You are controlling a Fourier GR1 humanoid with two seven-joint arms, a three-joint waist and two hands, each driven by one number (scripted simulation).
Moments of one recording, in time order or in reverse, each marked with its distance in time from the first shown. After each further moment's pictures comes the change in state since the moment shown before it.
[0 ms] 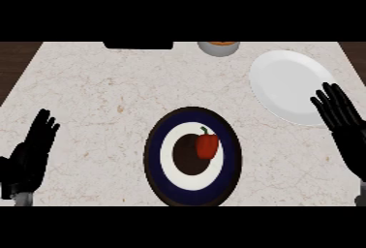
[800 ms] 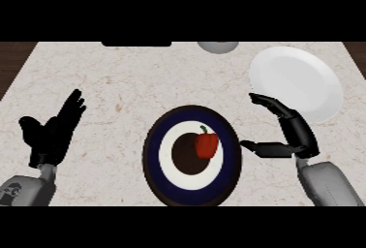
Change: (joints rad) left arm -0.203 -0.019 -0.089 0.094 -0.096 -0.059 0.107; right arm -0.223 0.169 0.175 0.365 0.374 -0.101 -0.316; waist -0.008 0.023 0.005
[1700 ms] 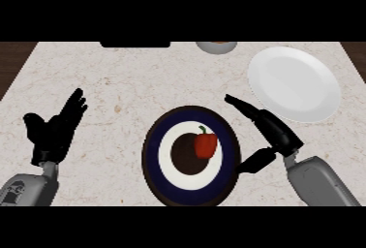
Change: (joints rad) left arm -0.010 -0.048 0.051 0.009 -0.066 -0.040 0.036; right arm -0.068 -0.042 0.172 -0.121 0.340 0.110 0.334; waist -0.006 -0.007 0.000
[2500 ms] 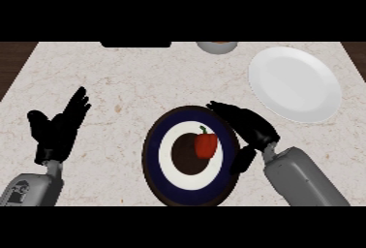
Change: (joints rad) left arm -0.002 -0.055 0.038 -0.033 -0.058 -0.020 0.053; right arm -0.100 0.072 0.080 0.029 0.260 0.169 0.264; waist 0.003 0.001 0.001
